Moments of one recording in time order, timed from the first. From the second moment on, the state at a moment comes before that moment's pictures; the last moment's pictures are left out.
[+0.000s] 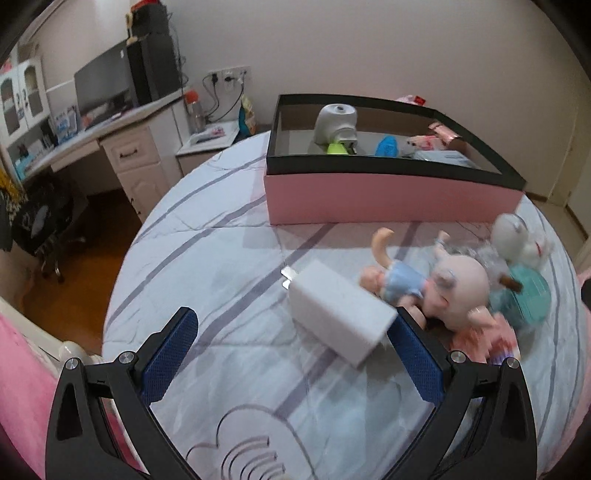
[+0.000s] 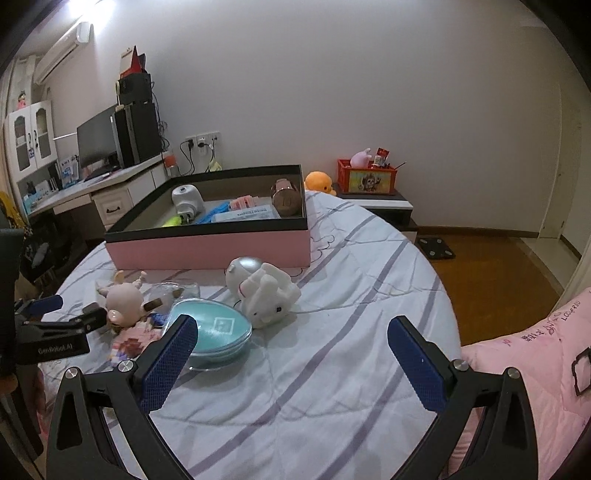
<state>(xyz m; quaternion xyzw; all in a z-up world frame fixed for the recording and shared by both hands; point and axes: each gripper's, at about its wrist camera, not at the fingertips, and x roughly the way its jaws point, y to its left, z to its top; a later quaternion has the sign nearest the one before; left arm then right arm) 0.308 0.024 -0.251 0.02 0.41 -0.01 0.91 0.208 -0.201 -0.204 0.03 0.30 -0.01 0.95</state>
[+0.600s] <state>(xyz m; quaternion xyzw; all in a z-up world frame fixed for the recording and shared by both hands) 0.316 0.056 -0.260 0.01 0.42 -0.01 0.91 0.260 -0.197 -0.222 0.01 0.36 0.03 0.93</state>
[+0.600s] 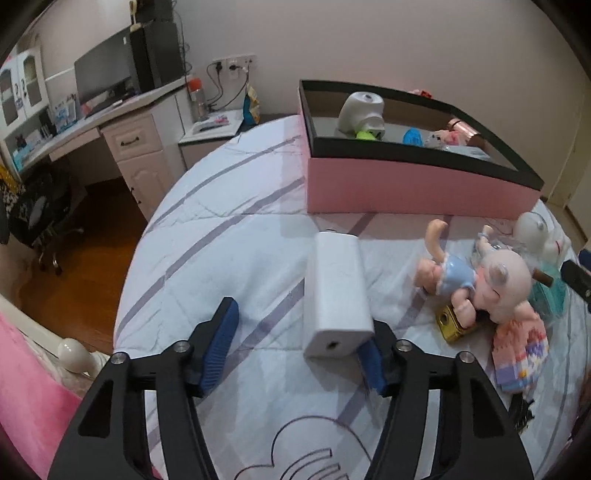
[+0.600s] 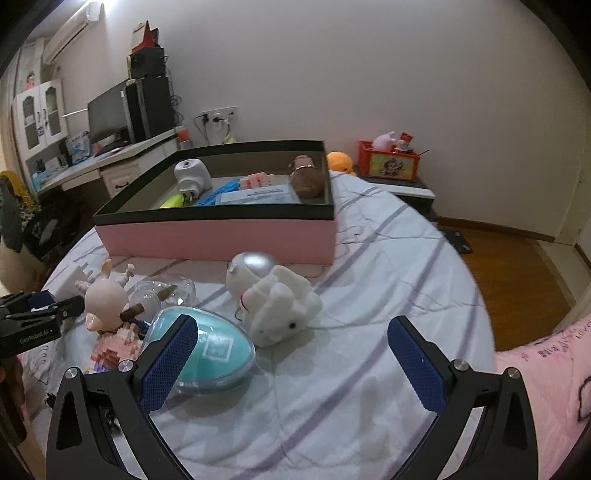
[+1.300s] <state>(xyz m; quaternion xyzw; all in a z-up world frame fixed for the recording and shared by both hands) 0.315 0.045 -0.254 0.04 0.40 -0.04 0.91 0.320 -0.197 -0.241 0.03 0.42 0.10 0.90</state>
